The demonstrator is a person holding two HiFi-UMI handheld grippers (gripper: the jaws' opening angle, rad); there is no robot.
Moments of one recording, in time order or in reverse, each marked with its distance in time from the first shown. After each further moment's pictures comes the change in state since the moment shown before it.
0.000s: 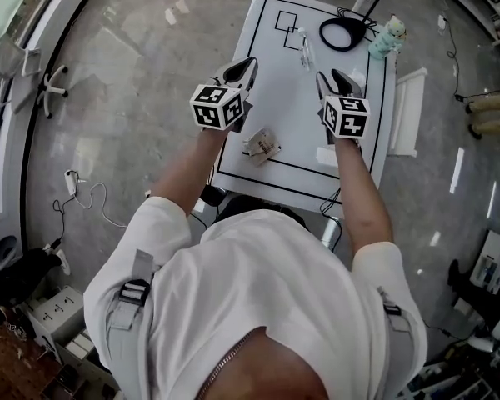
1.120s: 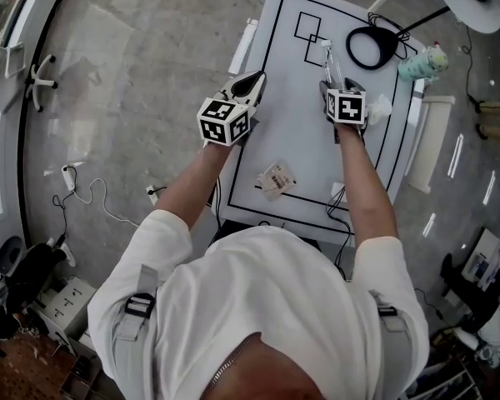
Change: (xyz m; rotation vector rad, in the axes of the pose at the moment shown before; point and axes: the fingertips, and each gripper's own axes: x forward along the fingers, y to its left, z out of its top) left arm 0.072 0.102 -0.070 -0.123 0.140 -0.025; right arm 0.179 -0.049 -0.104 0.016 0.477 -0.095
